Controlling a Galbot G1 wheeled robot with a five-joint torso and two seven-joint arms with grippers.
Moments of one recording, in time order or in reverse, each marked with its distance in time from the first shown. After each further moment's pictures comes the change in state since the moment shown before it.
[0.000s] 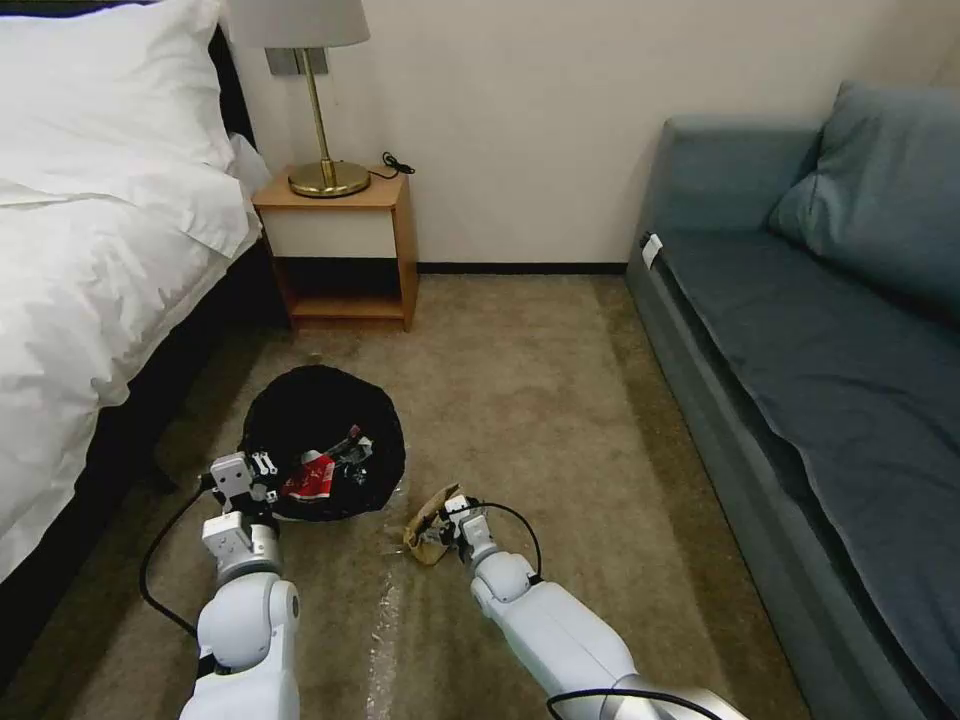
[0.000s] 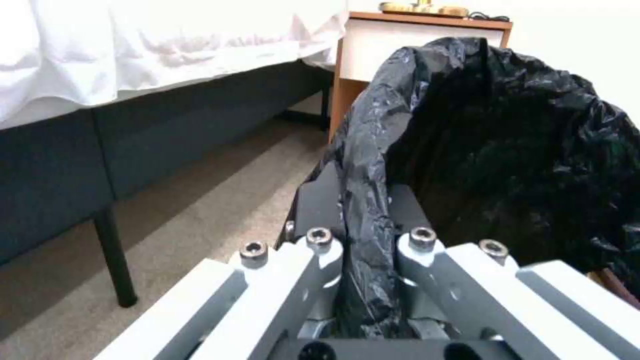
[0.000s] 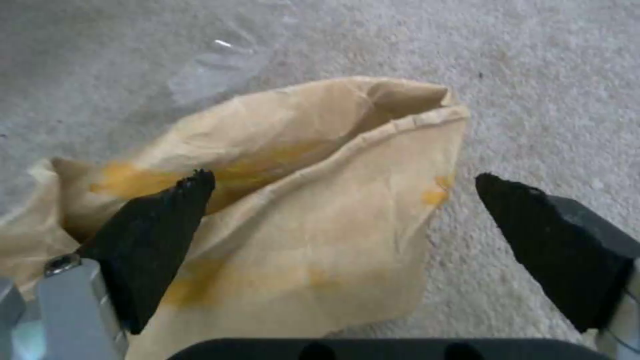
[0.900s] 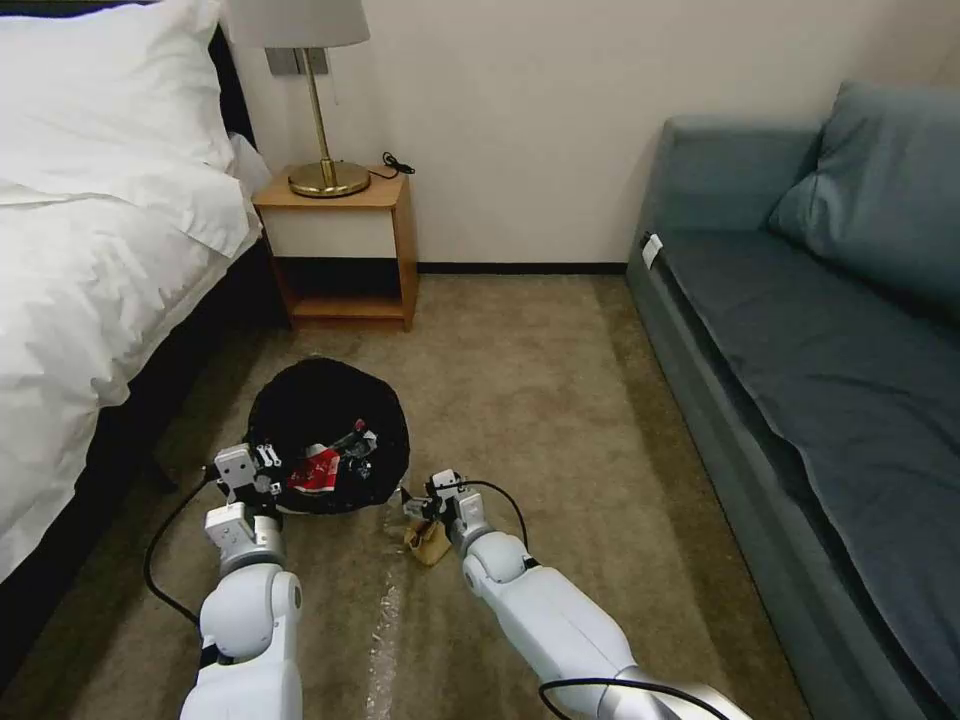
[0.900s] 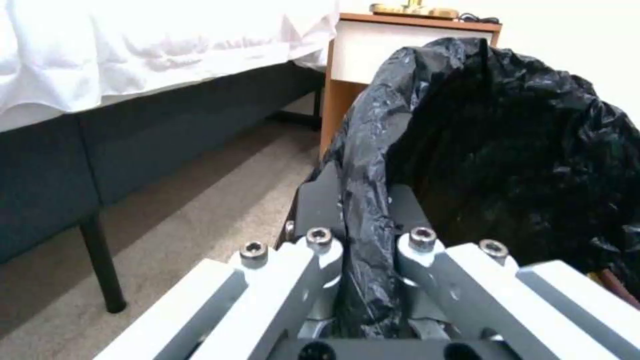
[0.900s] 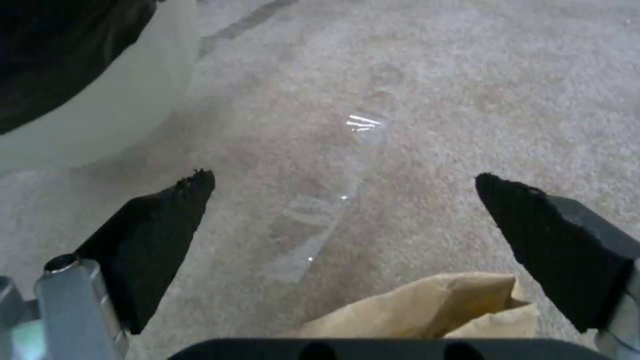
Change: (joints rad) left arm -0.009 0.000 0.007 -0.007 0.002 0.019 0.010; right arm 0.014 0.000 -0.005 0.109 0.076 0.066 -0.088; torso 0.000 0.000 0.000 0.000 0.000
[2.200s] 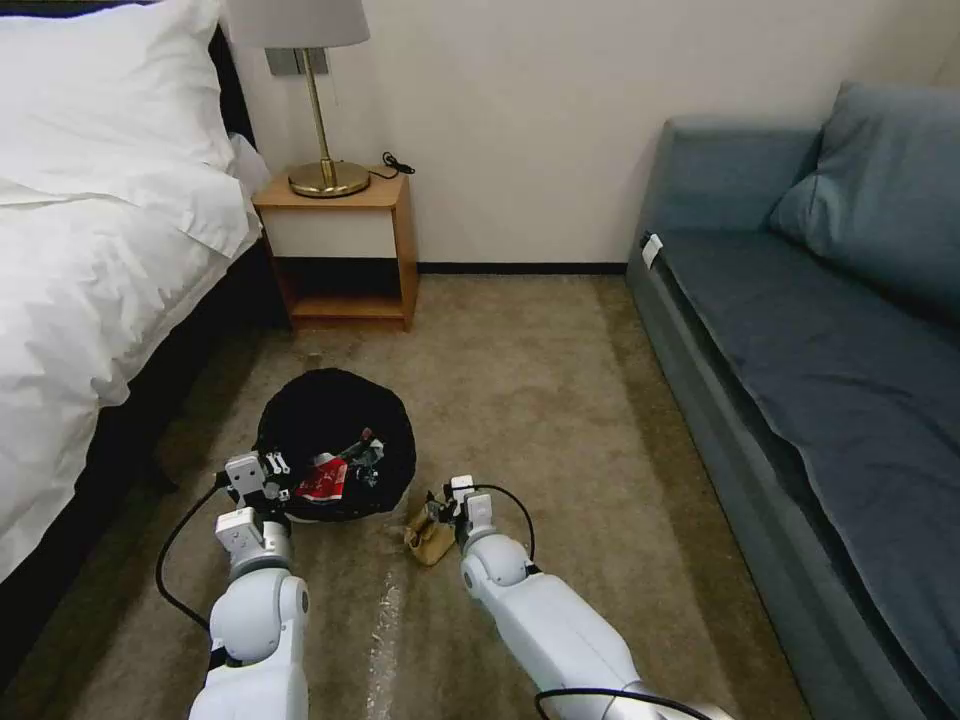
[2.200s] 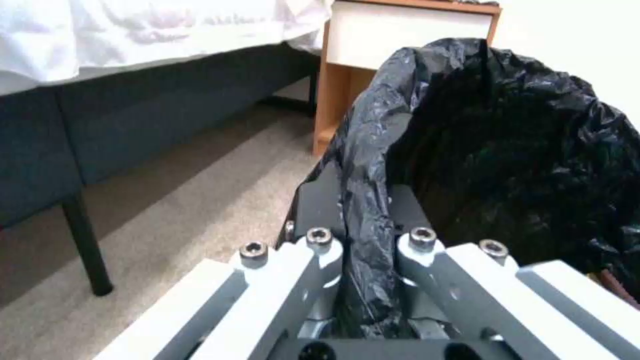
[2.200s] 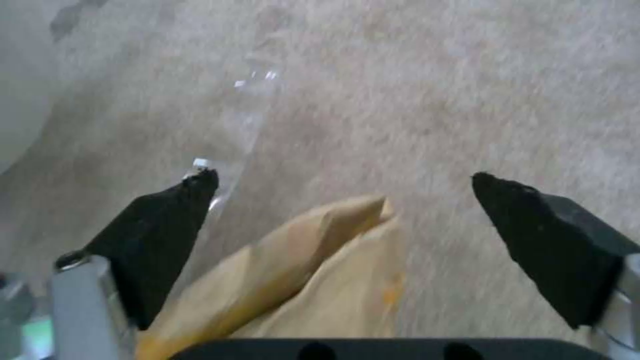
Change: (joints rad) left arm -0.027 0.000 0.013 0.039 -0.014 0.010 -0.005; right arm -0.021 0.000 0.079 0.077 0.094 -0.173 0.193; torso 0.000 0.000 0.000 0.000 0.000
